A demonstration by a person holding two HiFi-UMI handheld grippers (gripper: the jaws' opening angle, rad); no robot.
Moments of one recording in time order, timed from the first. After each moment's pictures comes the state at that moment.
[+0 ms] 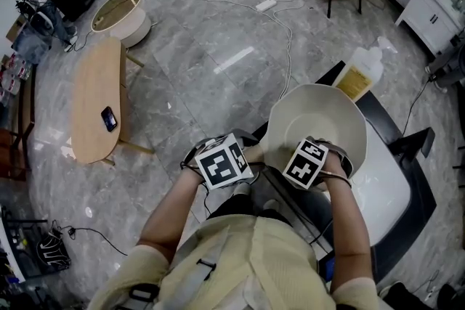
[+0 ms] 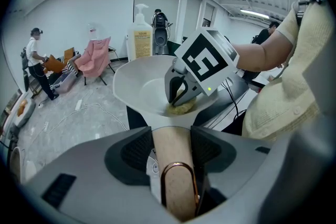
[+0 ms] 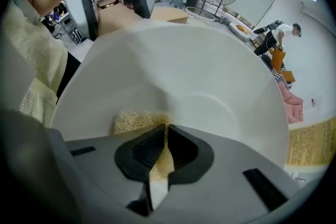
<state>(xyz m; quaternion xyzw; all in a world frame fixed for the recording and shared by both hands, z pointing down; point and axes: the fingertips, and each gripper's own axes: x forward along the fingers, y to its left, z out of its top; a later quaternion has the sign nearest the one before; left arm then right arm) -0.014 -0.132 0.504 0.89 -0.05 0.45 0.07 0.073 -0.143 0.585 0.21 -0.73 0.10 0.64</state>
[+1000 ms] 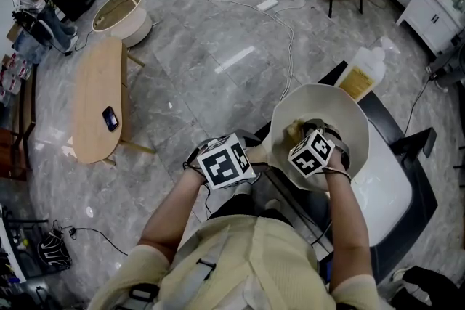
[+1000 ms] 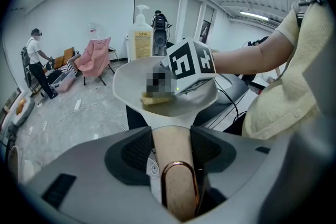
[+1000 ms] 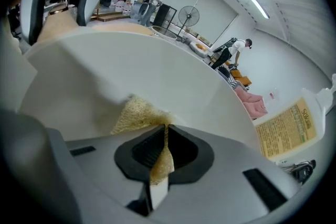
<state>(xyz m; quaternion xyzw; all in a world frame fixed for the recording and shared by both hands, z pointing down) -0.017 -0.131 0.502 0.89 -0.05 0.44 0.08 0.097 -0.224 0.574 0.41 -0.72 0.02 0.56</state>
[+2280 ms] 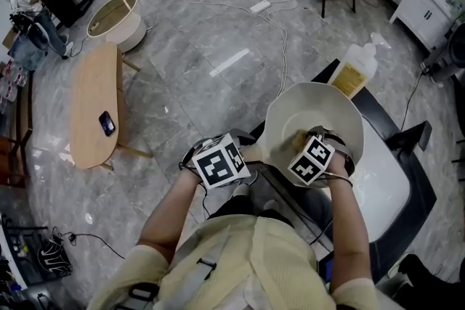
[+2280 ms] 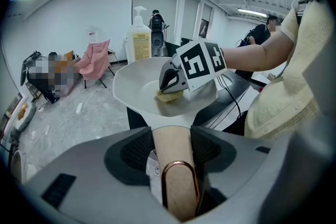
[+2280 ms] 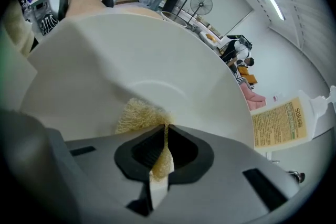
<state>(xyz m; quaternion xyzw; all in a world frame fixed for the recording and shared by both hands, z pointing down) -0.016 -0.130 0.502 0.89 -0.05 0.44 0.06 0.122 -0.186 0.575 0.37 -0.68 0.01 0.63</state>
